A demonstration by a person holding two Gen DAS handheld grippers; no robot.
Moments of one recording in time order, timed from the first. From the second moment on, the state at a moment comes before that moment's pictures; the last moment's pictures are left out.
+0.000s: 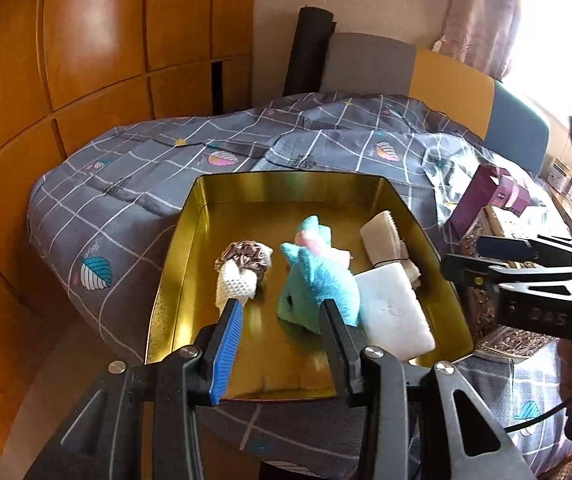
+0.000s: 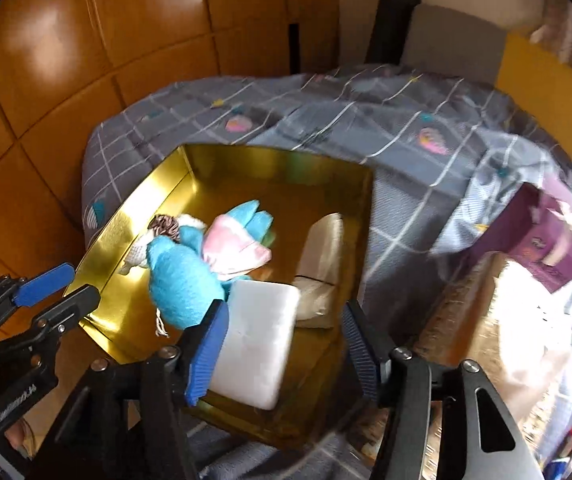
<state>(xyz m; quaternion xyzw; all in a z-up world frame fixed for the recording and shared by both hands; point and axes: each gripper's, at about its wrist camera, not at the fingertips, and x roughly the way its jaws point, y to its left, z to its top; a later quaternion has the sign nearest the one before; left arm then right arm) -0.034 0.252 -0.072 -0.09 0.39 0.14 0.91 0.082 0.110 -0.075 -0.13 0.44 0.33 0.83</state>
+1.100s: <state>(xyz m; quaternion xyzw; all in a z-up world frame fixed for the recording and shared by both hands) -0.009 0.119 -0.007 0.04 0.32 -0.02 0.95 0.089 -0.206 -0.025 -0.03 0.36 0.01 0.93</state>
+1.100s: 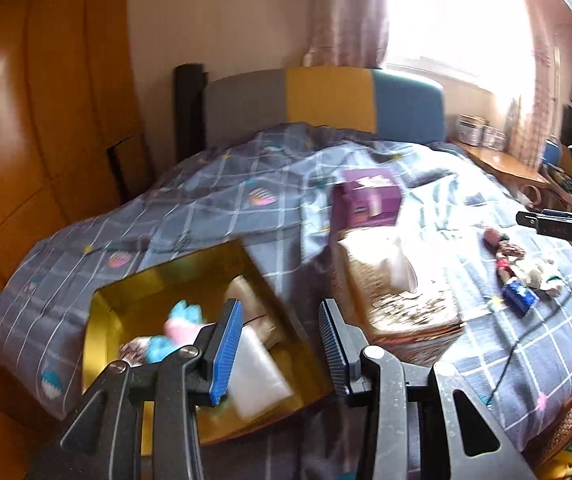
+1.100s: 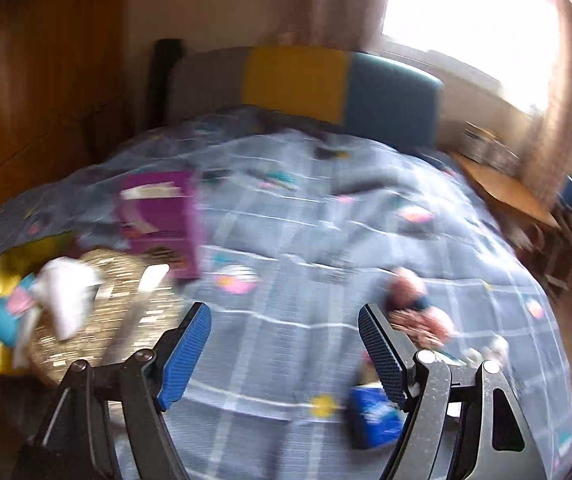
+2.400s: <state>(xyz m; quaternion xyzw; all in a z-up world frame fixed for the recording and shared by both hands) 0.155 -0.254 -0.148 0.00 0.61 -0.31 0.73 0.081 -0.440 -0.105 0.35 0.38 -0.18 0.84</state>
